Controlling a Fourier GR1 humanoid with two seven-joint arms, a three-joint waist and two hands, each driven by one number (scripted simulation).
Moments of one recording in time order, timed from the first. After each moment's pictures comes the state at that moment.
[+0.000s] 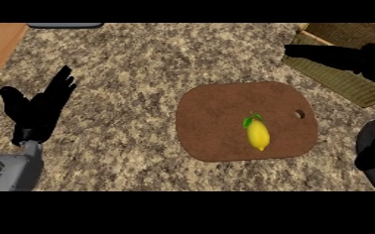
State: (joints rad) left arm -0.18 0.45 -0.05 -1.37 0.29 0.10 0.15; right arm -0.58 -0.68 0.02 -1.84 -0.14 0.90 0.47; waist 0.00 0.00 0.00
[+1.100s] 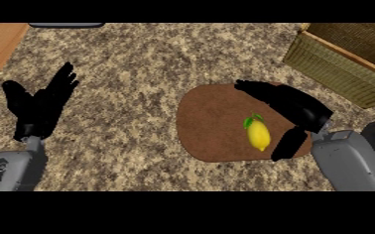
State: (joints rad) left arm -0.20 0.39 0.01 -1.39 0.22 0.05 0.21; right arm -0.36 -0.38 0.24 -1.55 0.56 0.58 -0.03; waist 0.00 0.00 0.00
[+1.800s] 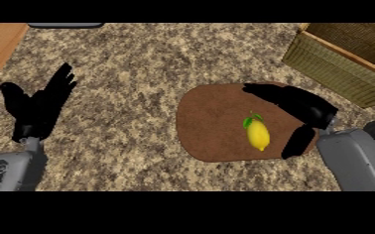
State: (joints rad) left arm -0.20 0.35 0.08 -1.39 0.16 0.01 0.21; right arm -0.36 -0.39 0.17 -1.43 0.66 0.62 -0.23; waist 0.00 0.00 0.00
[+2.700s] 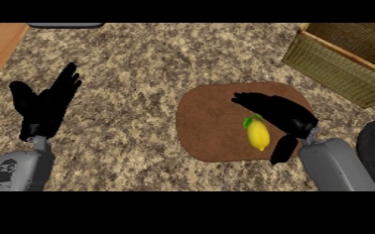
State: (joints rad) left arm -0.21 0.28 0.11 -1.41 0.08 -0.01 0.24; right arm -0.31 -0.30 0.20 -1.41 0.86 0.55 -0.27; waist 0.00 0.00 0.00
